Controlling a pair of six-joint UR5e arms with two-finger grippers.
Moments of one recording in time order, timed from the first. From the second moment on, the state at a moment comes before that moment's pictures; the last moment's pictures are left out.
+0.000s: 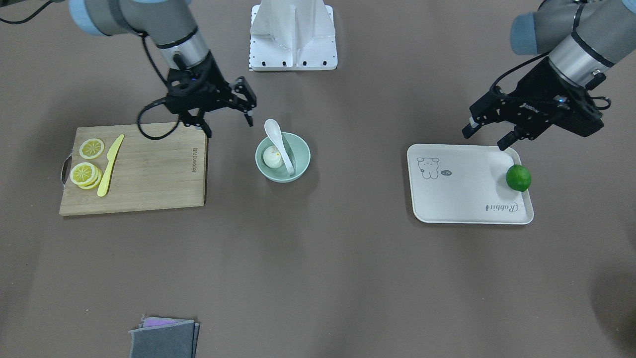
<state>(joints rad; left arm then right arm) -1.15 -1.67 -1.86 -2.09 -2.36 -0.81 0.80 -1.29 2.05 -1.44 2.03 0.90</state>
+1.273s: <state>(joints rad) -1.49 -1.42 -1.60 -1.95 -2.49 -0.15 1.55 -1.65 1.79 -1.50 2.39 -0.14</state>
